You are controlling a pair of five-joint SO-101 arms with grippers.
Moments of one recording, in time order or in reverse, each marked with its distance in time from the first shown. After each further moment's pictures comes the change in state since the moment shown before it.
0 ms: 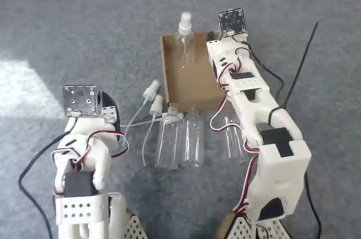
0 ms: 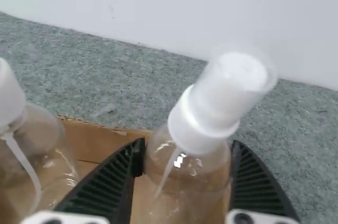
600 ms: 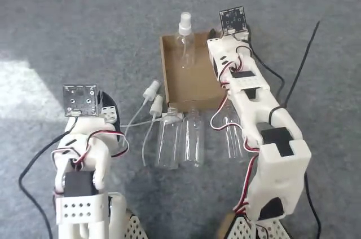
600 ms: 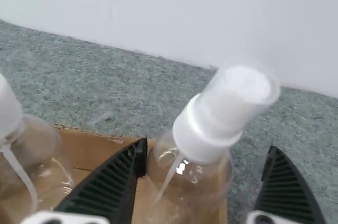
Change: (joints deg) left arm -0.1 0.0 0.0 0.0 0.0; right arm 0.1 0.1 -1.2 0.0 0.0
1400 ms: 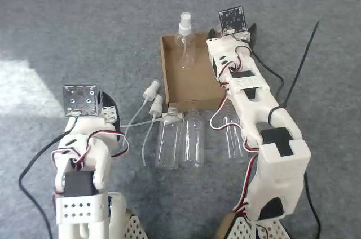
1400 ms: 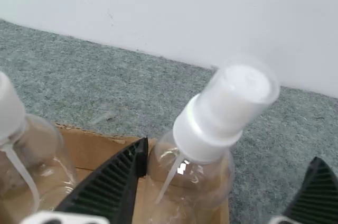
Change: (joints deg) left arm 0.0 0.0 0.0 0.0 0.0; right arm -0.1 0.0 0.0 0.0 0.0
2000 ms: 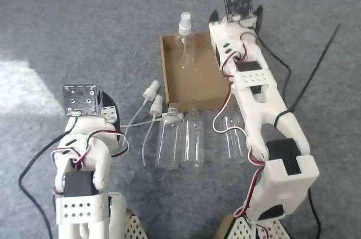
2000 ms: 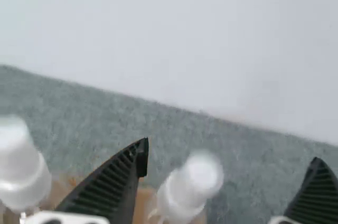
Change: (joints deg) left arm 0.1 0.0 0.0 0.0 0.0; right arm 0.1 -9.4 -2.5 5.0 0.0
